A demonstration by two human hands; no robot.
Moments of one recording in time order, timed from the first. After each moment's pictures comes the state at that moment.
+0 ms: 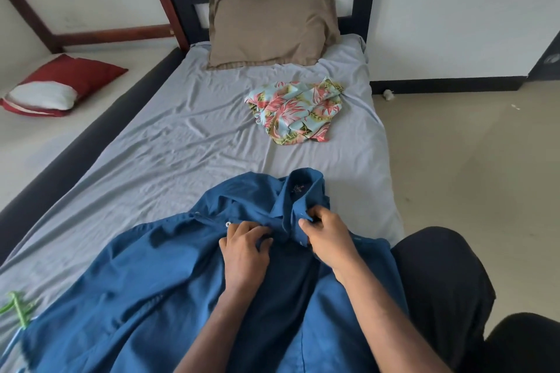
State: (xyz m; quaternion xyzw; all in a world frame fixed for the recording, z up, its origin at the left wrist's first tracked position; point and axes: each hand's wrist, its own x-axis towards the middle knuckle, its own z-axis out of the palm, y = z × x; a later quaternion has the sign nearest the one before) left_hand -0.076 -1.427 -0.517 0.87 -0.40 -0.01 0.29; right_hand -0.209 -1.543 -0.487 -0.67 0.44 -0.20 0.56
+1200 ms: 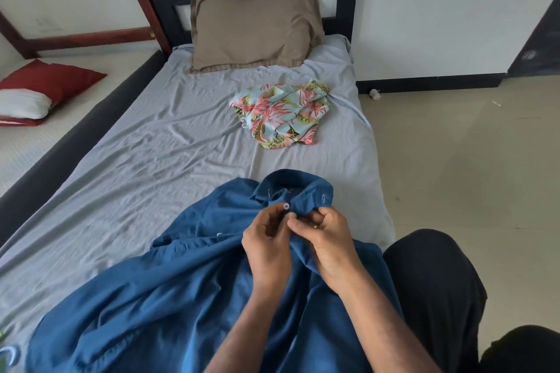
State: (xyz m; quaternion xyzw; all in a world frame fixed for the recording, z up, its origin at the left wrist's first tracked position) left_hand -0.135 -1.476 -0.463 0.70 -0.24 -0.18 0.65; right_hand -0.211 -1.543 -0.473 -0.42 0.33 -0.36 0.77
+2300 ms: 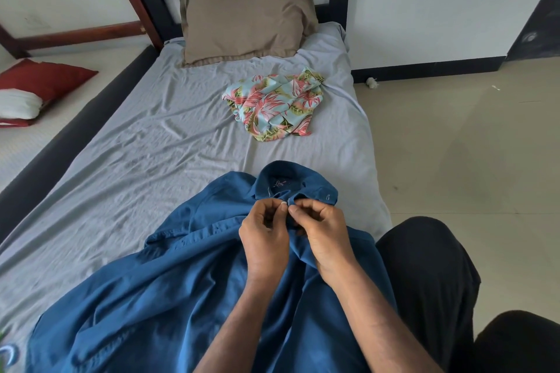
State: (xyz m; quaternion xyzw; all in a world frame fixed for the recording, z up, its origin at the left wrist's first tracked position) left_hand -0.141 -1.482 -0.459 0.73 -0.27 -0.15 0.60; right_hand -0.217 -1.543 -0.473 -0.46 0.38 -0.36 0.72
